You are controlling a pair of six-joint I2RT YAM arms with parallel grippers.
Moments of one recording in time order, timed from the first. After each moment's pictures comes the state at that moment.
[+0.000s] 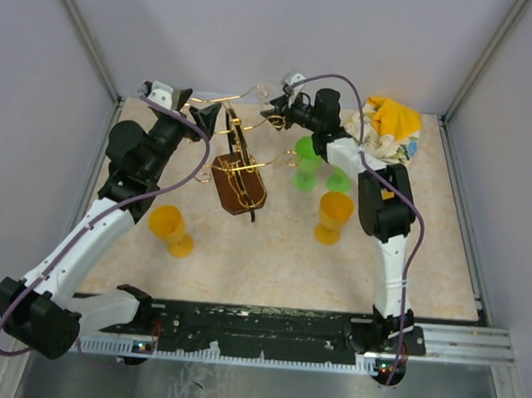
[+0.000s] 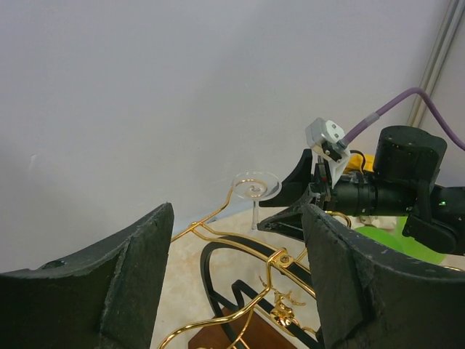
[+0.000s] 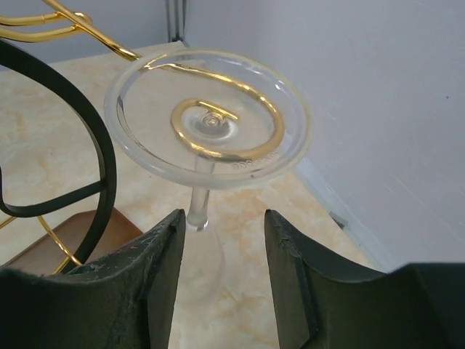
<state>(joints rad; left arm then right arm) -0.40 1.12 1.03 0.37 0.04 0.01 0.39 2.24 1.76 0.48 -0.67 -0.15</state>
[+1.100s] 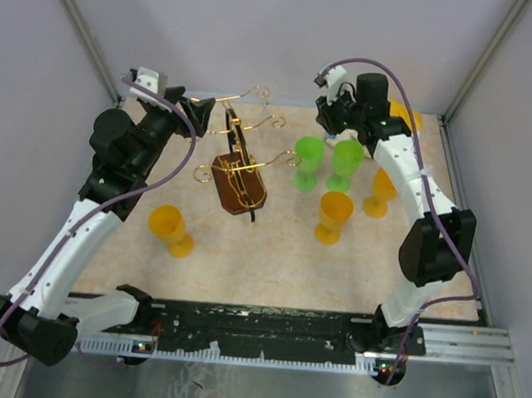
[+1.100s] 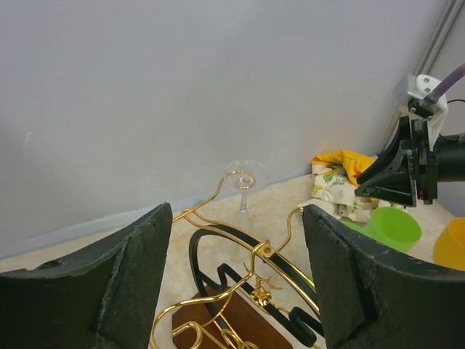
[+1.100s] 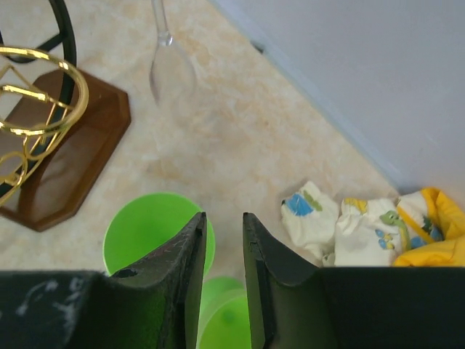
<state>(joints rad) -0.40 1.09 1.18 0.12 0.02 -0.07 0.29 1.73 1.66 -0.35 -0.37 -0.40</state>
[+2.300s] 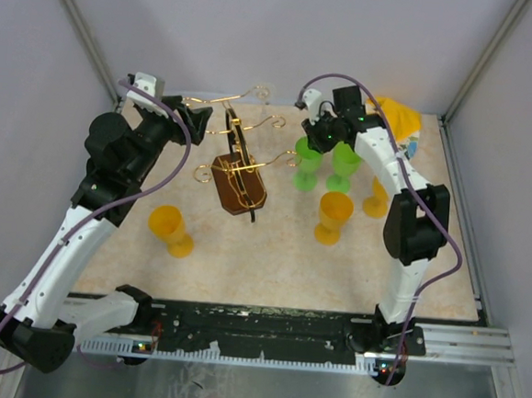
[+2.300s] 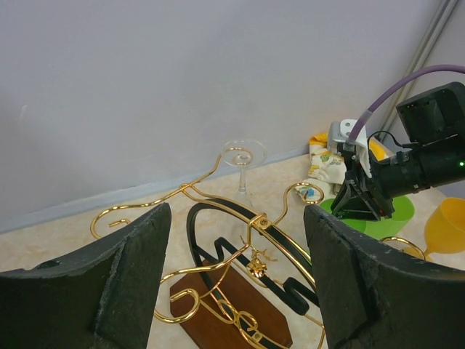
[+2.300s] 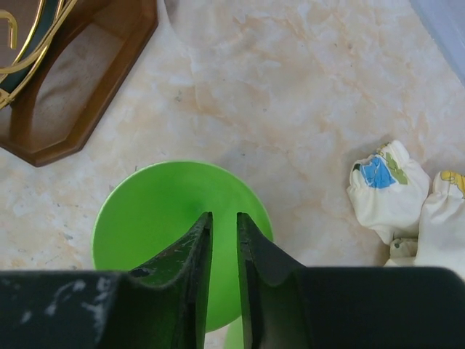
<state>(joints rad) -0.40 1.03 1.19 0.00 0.02 -0.09 0.33 1.93 1.75 -0.62 -0.37 -0.51</state>
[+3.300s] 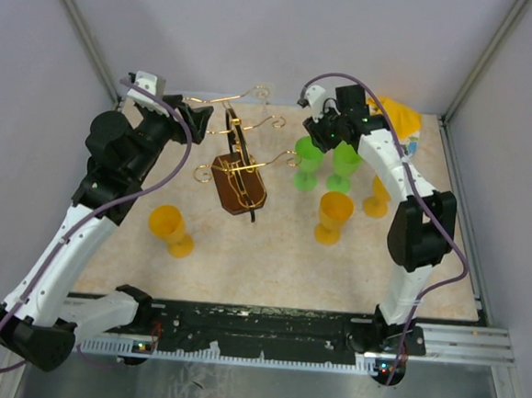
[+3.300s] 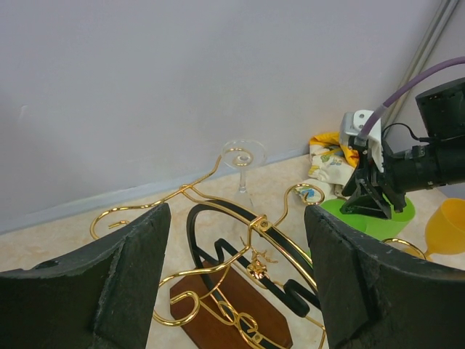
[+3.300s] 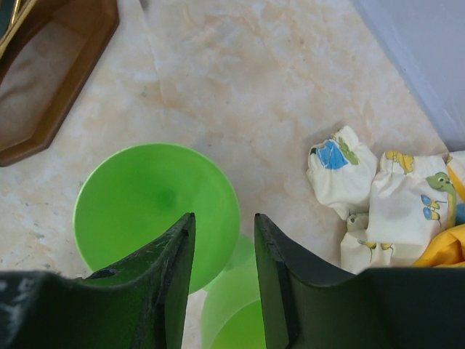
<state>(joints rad) -0.40 1.04 1.19 0.00 0.02 -0.08 0.34 1.86 1.72 -0.59 -0.26 -0.54</state>
